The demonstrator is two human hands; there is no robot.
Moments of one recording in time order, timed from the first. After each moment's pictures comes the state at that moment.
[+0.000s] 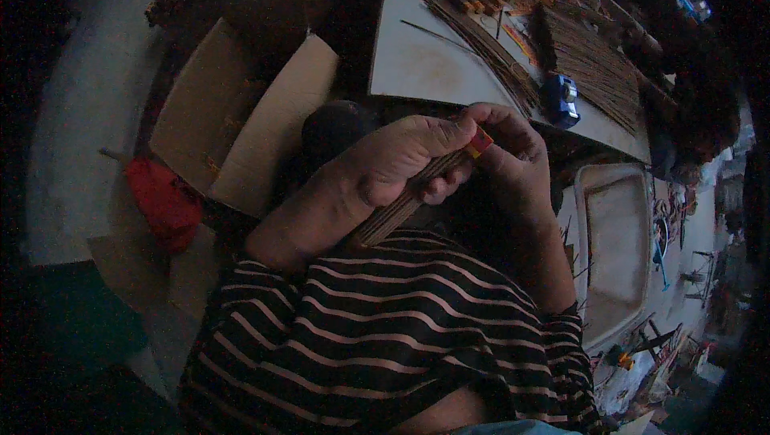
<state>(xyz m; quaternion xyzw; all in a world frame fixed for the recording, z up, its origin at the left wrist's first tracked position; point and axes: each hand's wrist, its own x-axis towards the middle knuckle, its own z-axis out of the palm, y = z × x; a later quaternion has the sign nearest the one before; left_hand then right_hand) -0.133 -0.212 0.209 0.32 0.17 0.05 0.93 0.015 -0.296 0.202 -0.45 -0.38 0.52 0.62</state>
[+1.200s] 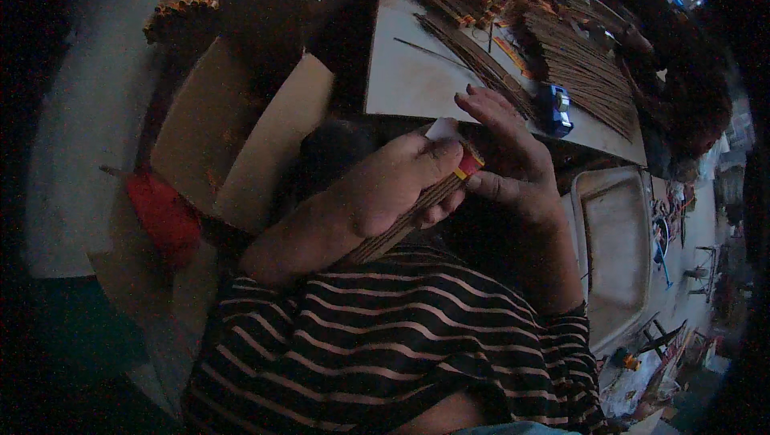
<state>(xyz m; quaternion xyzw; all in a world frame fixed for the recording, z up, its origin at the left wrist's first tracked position) -0.147 -0.224 0.231 0.43 0.24 0.08 0.87 0.030 -0.289 0.216 -0.43 -0.68 0.31 0.52</state>
